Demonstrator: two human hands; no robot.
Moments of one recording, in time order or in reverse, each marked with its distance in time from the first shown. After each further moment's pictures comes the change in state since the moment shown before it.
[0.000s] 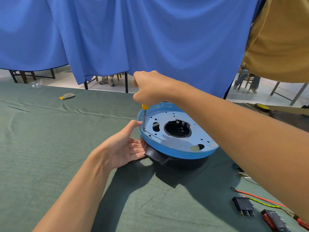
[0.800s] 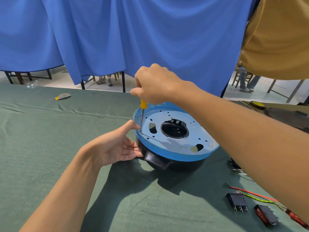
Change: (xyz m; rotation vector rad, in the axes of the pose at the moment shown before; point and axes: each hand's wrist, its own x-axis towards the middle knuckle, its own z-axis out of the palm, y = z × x) left_hand -0.006 0.009 -0.004 0.296 -0.021 -0.060; right_hand -0.015 0.011 -0.006 -0.102 0.136 -0.013
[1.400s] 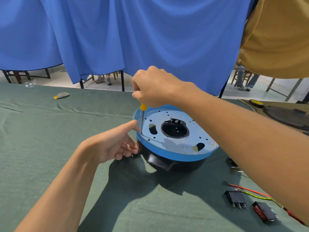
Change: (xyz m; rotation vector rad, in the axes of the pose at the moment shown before) left_hand -0.008 0.007 0.001 0.331 0.019 -0.005; right_hand -0.006 -0.002 0.004 -0.059 -0.010 -0.042
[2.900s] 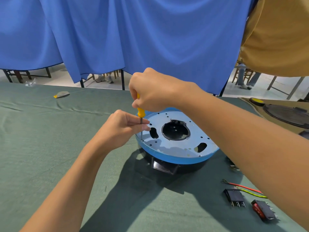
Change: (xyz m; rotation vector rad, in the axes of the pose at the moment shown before) left_hand -0.003 0.011 0.012 0.255 0.342 0.699; right_hand -0.016 -0.006 -0.010 0.005 -0.109 -0.090
